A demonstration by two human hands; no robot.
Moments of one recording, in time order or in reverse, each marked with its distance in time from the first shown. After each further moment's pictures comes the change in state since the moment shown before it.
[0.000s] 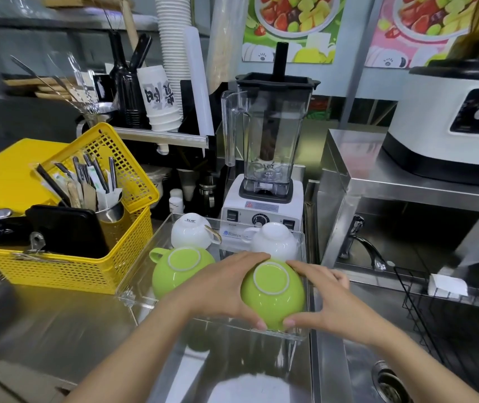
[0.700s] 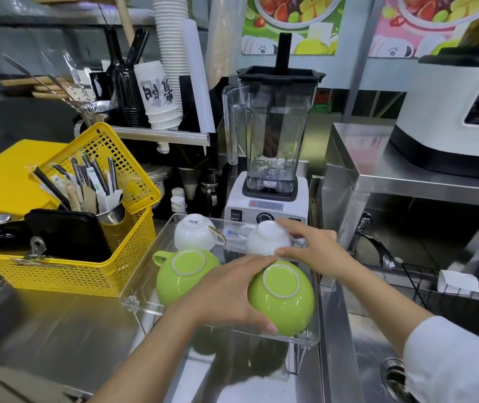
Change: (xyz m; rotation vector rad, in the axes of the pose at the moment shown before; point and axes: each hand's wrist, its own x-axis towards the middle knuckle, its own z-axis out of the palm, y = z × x) left_hand 0.000 0.001 0.000 -0.061 0.027 0.006; right_hand 0.093 0.011 -0.013 -0.055 0.154 0.046
